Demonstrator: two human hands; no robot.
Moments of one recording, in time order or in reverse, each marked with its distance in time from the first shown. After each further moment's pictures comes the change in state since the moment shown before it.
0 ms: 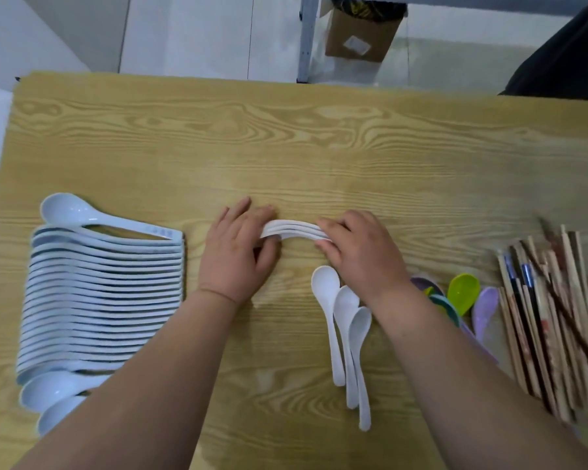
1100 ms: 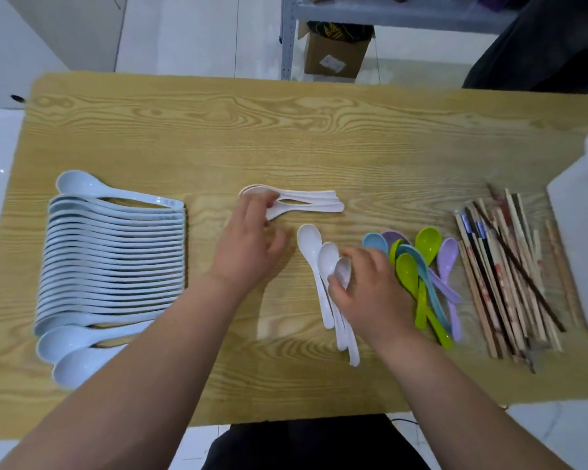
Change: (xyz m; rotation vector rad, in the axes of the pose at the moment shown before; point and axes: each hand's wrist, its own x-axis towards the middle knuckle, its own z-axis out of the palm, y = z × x) left_hand -0.043 0.064 -0.026 -0.225 0.112 0.017; right_hand -0.136 -0.054 -0.030 0.157 0.036 0.413
